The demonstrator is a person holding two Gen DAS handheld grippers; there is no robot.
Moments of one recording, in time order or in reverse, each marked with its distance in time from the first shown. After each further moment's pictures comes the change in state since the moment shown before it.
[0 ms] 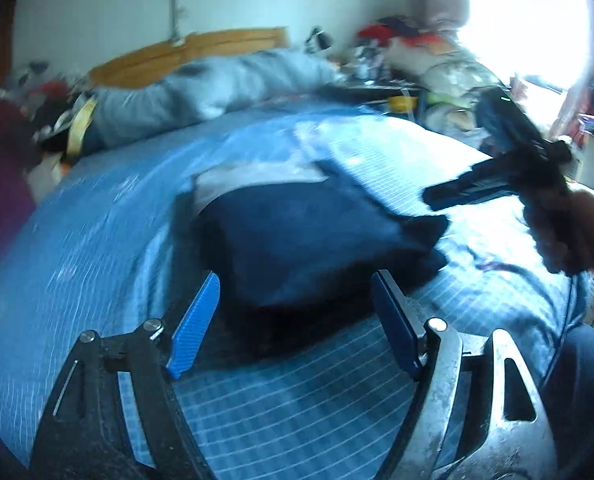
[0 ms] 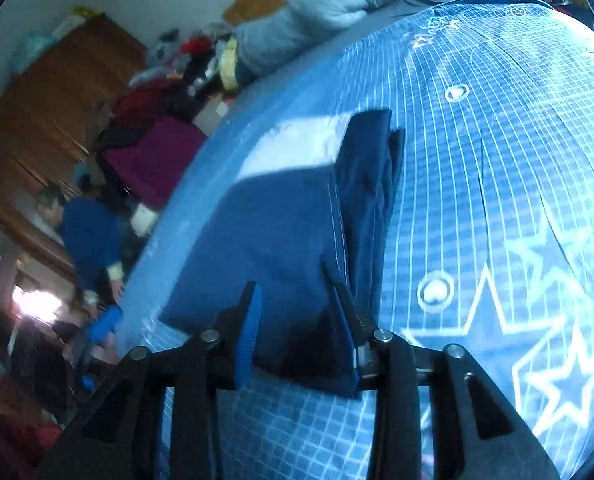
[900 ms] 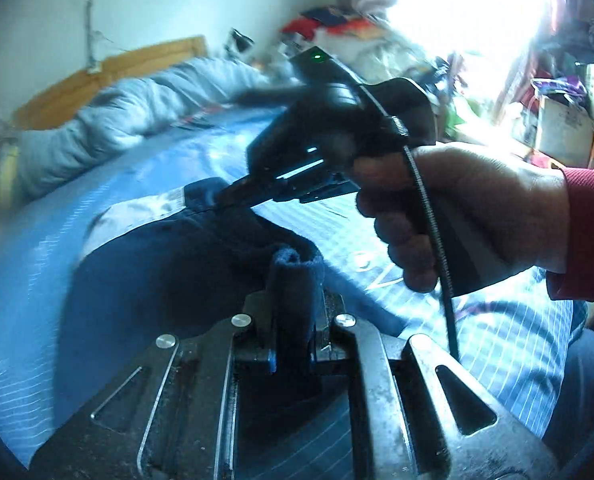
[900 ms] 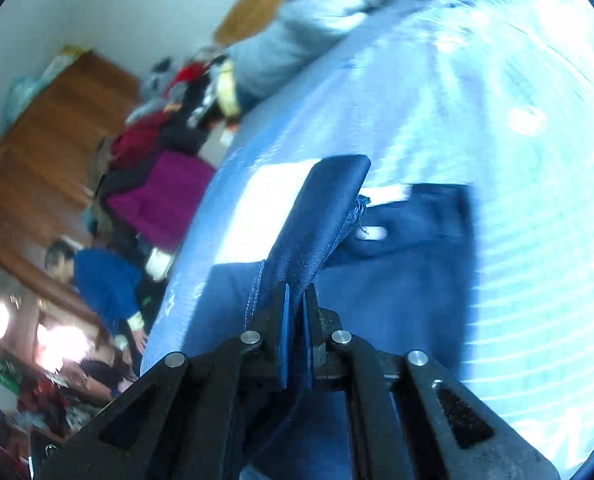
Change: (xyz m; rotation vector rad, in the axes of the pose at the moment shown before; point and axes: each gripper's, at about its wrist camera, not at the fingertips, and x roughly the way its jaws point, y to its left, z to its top) left arm 0.127 -0.088 0.058 0.201 -0.019 -0.236; right arm 0.073 -0.018 0.104 0.179 -0.071 0.135
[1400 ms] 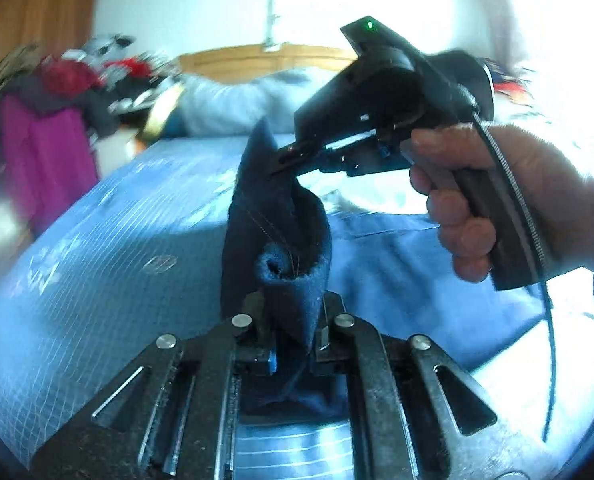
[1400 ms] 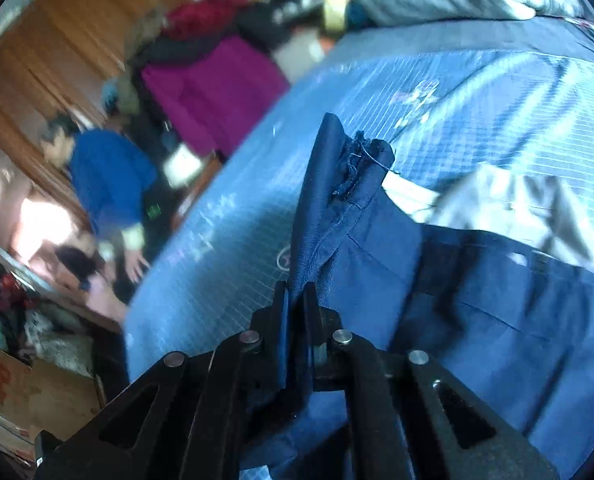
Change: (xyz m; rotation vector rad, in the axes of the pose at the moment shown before) left arm -0.145 0.165 -0.098 -0.327 -0.105 0.400; right arm 0.206 0.260 -0.026 -0.354 0.189 0.041
